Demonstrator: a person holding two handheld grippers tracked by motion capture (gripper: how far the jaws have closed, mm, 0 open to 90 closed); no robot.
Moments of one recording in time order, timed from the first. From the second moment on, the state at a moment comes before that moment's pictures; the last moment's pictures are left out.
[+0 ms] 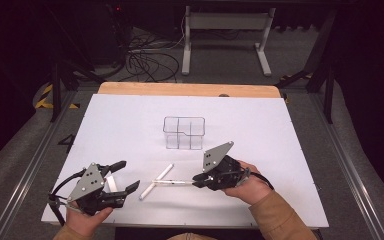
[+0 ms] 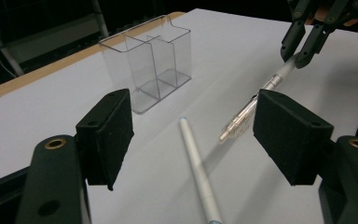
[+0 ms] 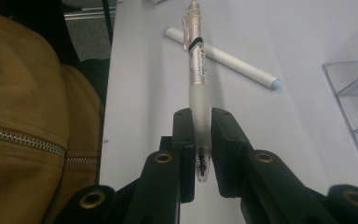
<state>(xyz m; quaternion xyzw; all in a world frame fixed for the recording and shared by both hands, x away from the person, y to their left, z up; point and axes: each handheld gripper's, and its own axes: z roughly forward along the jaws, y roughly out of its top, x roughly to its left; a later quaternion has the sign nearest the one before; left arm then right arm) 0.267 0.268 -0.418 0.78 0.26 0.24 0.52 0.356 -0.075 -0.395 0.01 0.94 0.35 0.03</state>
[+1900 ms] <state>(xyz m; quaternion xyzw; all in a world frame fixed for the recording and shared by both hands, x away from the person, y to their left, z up) 0.313 0.180 -0.399 0.91 0.11 0.14 0.39 0.355 -0.073 -0.397 0.01 0.94 0.35 0.02</state>
